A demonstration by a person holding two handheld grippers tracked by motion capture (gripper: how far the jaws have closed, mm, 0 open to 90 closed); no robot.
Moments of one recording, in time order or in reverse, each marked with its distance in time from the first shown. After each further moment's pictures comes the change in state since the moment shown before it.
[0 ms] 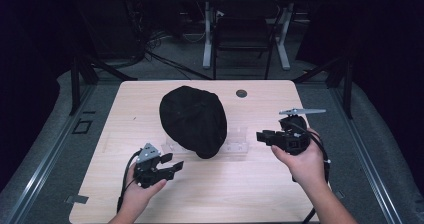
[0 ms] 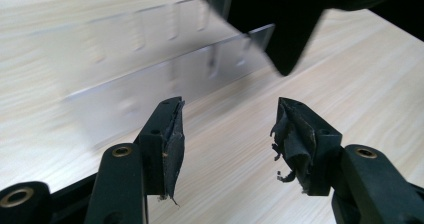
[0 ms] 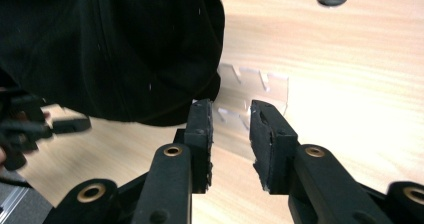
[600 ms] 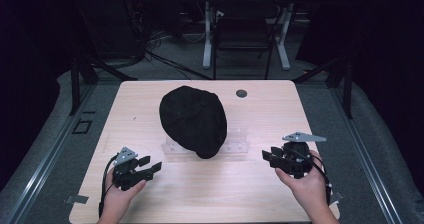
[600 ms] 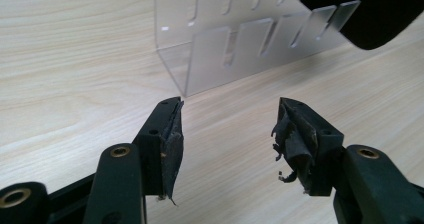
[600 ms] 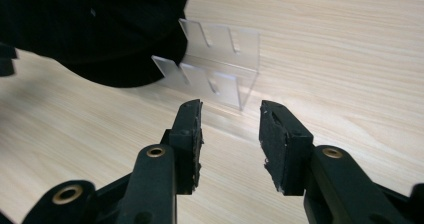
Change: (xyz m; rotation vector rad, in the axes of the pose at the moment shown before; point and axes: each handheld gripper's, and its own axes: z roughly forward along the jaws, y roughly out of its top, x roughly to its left) left arm 0.042 -0.028 -0.020 0.009 0.108 -0.072; right arm -0.019 -0.063 0.012 -0.032 -0.096 -0.082
